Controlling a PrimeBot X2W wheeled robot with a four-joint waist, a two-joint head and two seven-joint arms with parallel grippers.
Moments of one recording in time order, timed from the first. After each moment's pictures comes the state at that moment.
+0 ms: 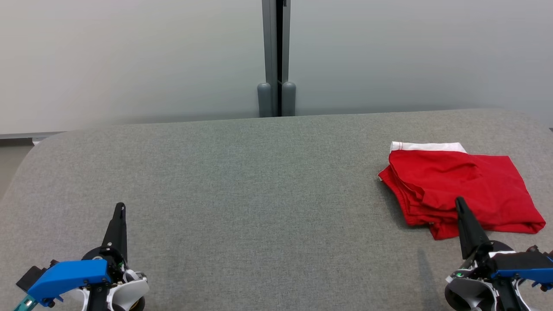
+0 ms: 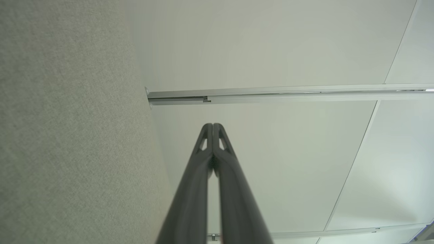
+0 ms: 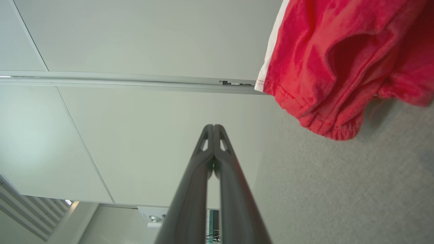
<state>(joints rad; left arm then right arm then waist) -0.10 0.05 0.11 0.25 -1.59 -0.13 0.11 -0.12 -0.05 -0.11 0.25 1.58 0.13 0.11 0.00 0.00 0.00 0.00</state>
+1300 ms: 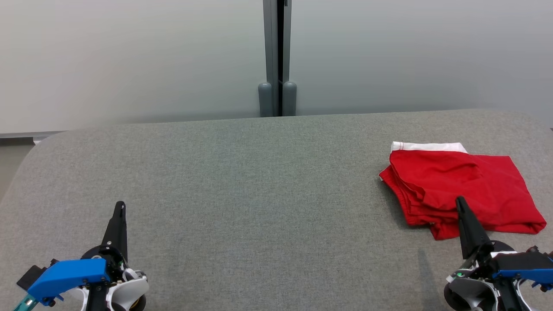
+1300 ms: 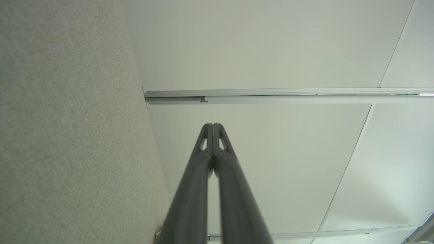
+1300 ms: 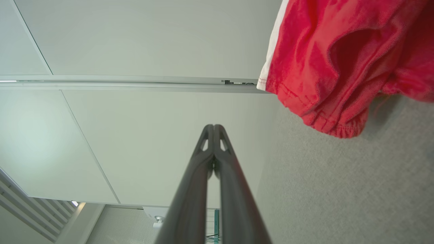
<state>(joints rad) -0.10 0.05 0.11 0.25 -1.61 -0.13 0.11 -0.11 -0.05 -0.11 0.25 1.61 0.13 0.11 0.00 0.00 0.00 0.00</state>
